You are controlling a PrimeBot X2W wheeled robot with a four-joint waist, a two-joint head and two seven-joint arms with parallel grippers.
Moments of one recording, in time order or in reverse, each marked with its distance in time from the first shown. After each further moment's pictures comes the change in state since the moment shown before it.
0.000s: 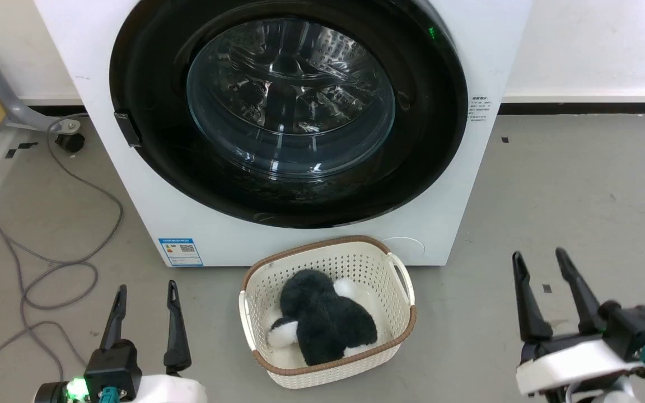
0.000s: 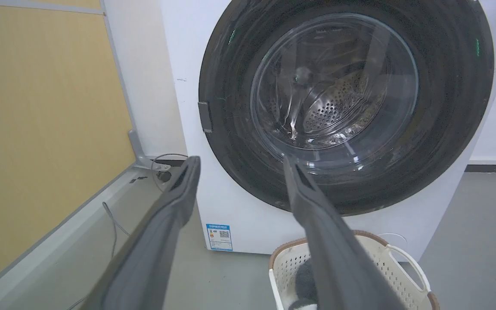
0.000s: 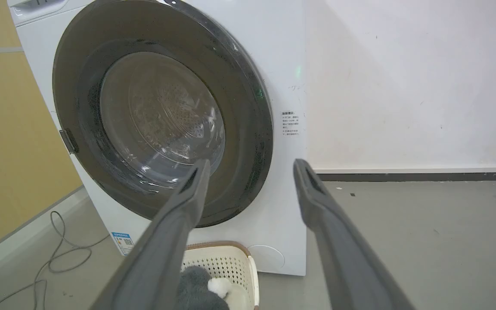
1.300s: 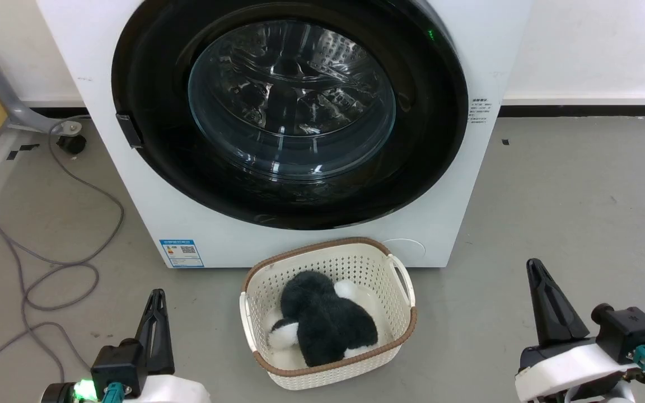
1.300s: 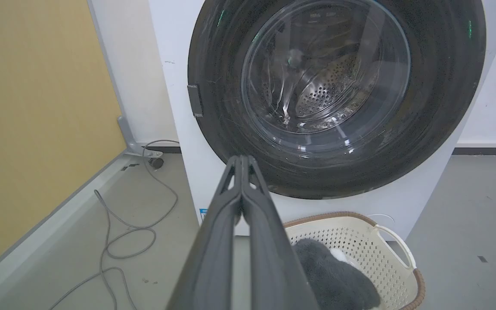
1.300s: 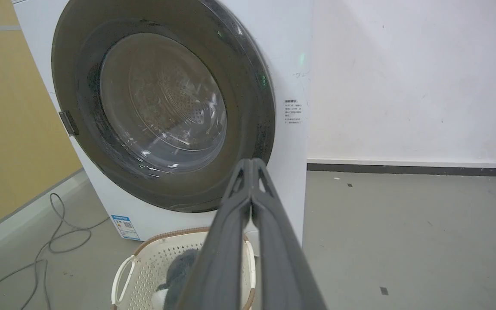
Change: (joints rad) left arm 0.011 0.000 -0.008 -0.003 0.004 -0.034 0.060; right arm 0.038 0.001 0.006 -0.039 -0.025 0.000 0.062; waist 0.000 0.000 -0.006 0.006
